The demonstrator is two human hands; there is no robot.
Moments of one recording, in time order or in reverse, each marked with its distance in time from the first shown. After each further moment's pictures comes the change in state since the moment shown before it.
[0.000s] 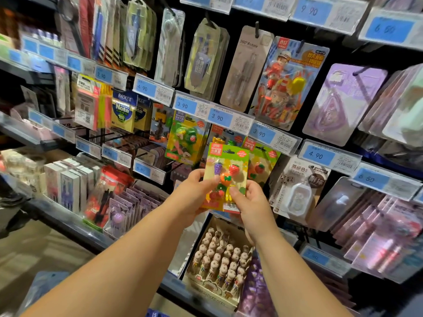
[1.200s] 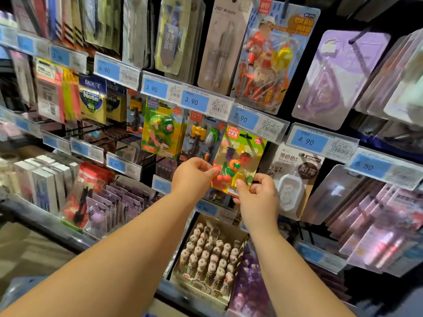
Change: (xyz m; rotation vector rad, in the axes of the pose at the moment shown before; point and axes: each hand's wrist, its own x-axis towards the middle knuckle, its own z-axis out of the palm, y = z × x) left_hand 0.055 -0.013 0.043 0.626 0.352 0.164; right_hand 0.027 0.029 -0.038 -0.256 0.409 -0.008
